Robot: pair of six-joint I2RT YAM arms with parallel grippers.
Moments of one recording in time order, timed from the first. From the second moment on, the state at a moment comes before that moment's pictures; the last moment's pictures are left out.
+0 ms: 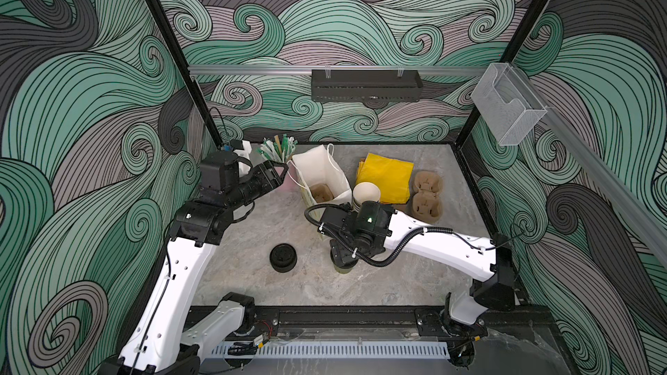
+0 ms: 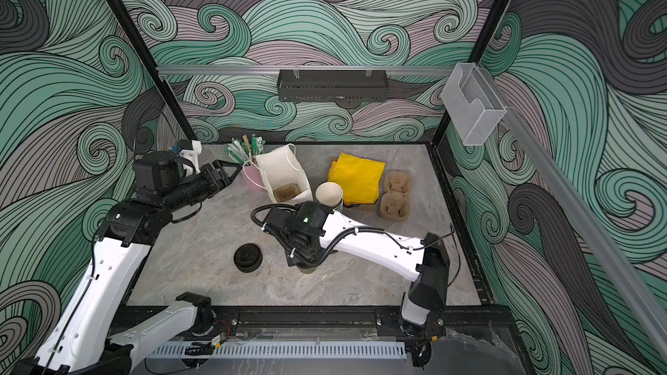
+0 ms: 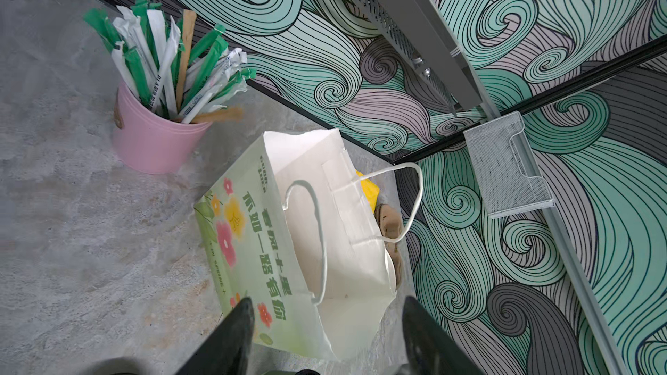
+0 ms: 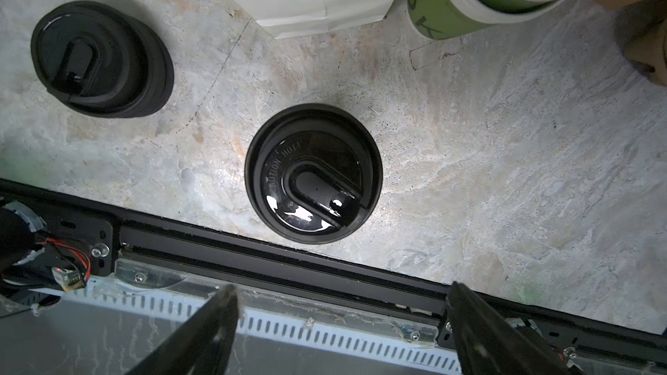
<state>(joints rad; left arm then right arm) -0.21 0.97 1.30 -0.76 0.26 -0.71 1.21 1.68 1.63 -1.40 0.18 0.90</state>
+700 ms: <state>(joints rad) -0.21 0.90 1.25 -0.80 0.23 -0.72 1.21 1.75 1.53 -1.24 0.21 1.07</state>
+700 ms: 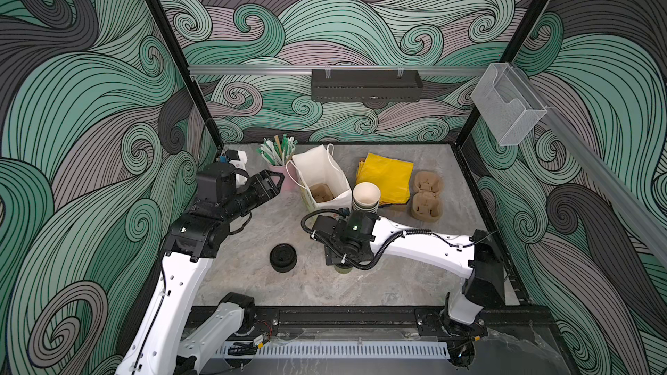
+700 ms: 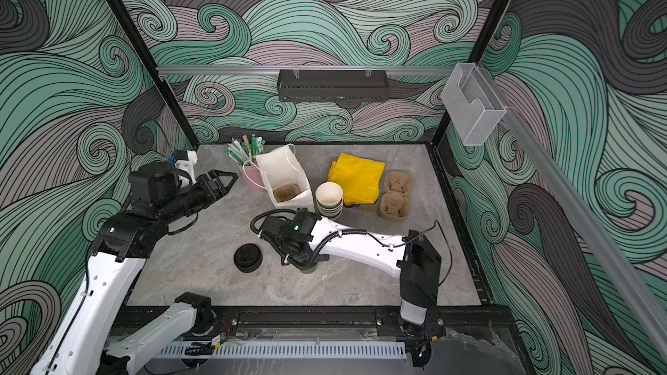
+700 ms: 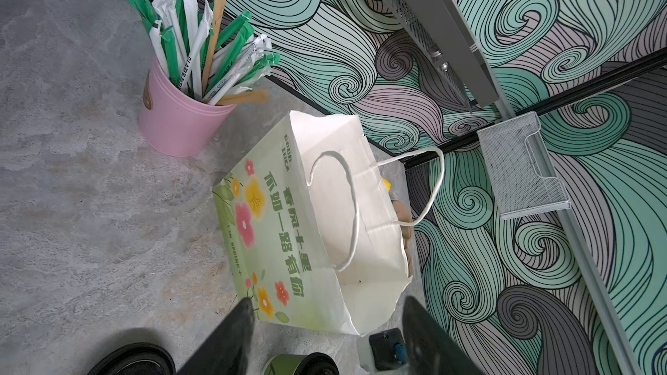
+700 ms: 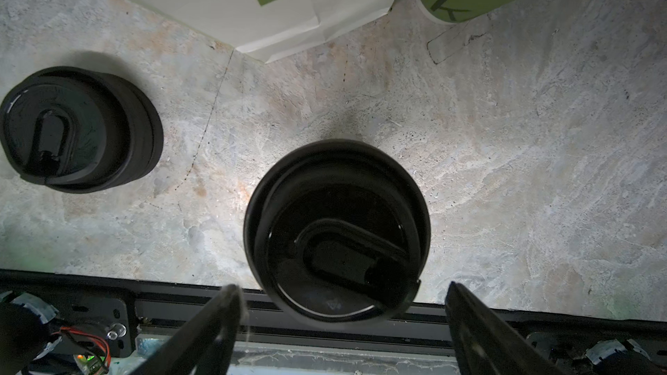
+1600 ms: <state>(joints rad) -0.21 0.90 1.24 -0.81 0.22 -0.73 1.19 1.78 1.52 -1.22 0.20 1.09</state>
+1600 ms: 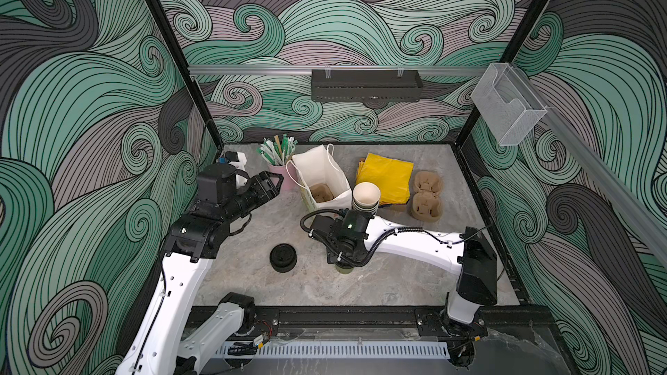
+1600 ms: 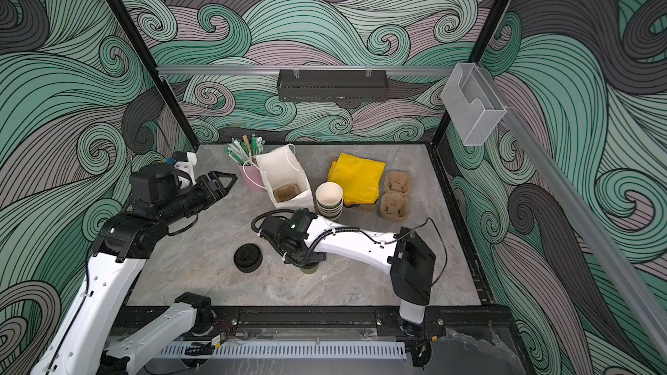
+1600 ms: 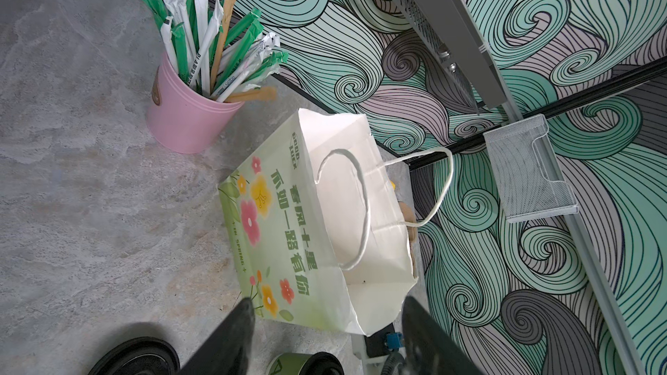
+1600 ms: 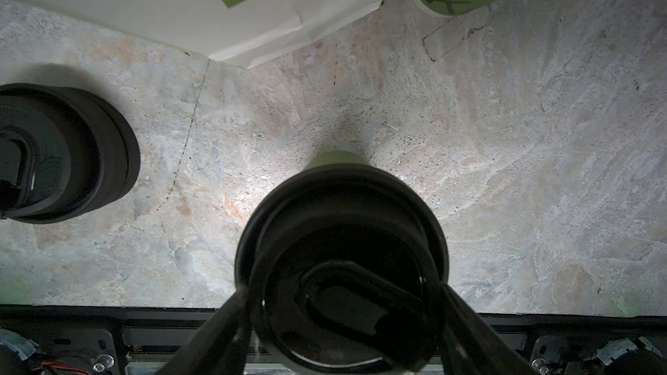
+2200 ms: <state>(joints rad) -0.21 0.90 1.24 -0.81 0.22 -0.73 1.18 1.78 1.52 -1.22 0.18 1.09</state>
